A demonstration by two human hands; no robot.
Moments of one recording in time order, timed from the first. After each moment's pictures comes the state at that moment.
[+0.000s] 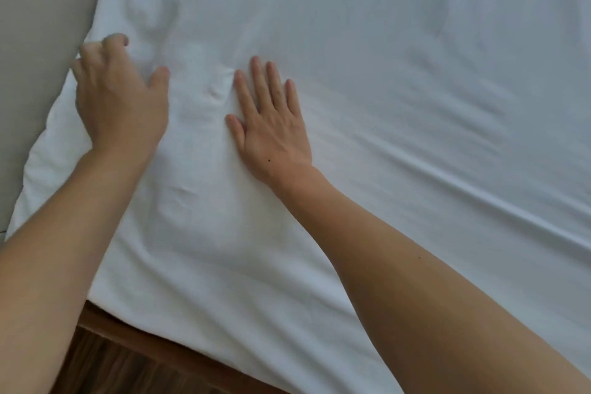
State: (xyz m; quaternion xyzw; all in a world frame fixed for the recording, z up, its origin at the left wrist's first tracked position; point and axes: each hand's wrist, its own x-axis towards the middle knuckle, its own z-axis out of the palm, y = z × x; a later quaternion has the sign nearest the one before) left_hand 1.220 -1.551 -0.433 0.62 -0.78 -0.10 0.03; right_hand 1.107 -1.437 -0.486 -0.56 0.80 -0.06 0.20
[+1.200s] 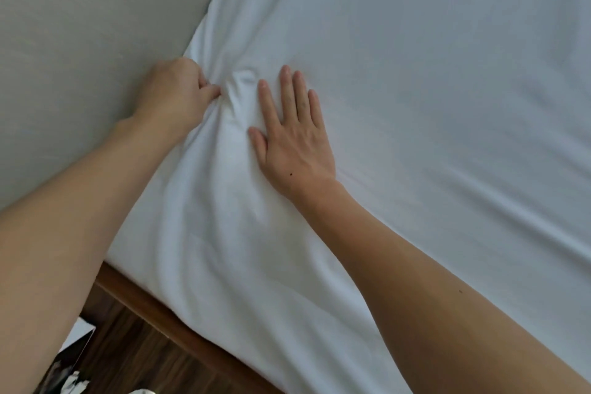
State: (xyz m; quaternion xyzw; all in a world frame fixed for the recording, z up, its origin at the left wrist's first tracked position) left_hand 1.258 -1.622 -0.441 0.57 -0.79 -0.15 -0.13; right_hand 1.157 -1.486 -0.485 -0.60 0.77 -0.07 0.22
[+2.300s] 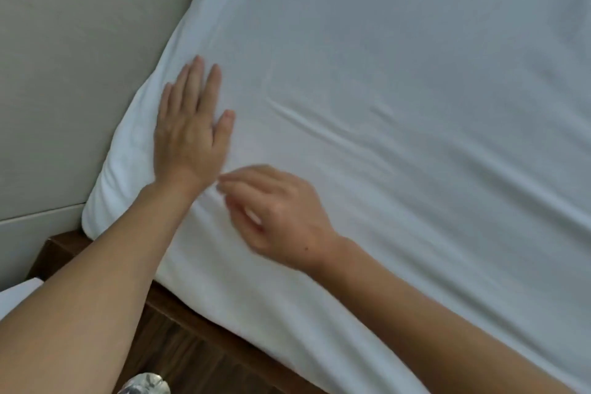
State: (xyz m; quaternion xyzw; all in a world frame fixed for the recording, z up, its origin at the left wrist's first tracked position) left_hand 1.324 -1.553 -0.501 0.45 -0.89 -0.08 0.03; right_hand 1.207 -1.417 -0.456 -0.64 0.60 -0.40 0.25
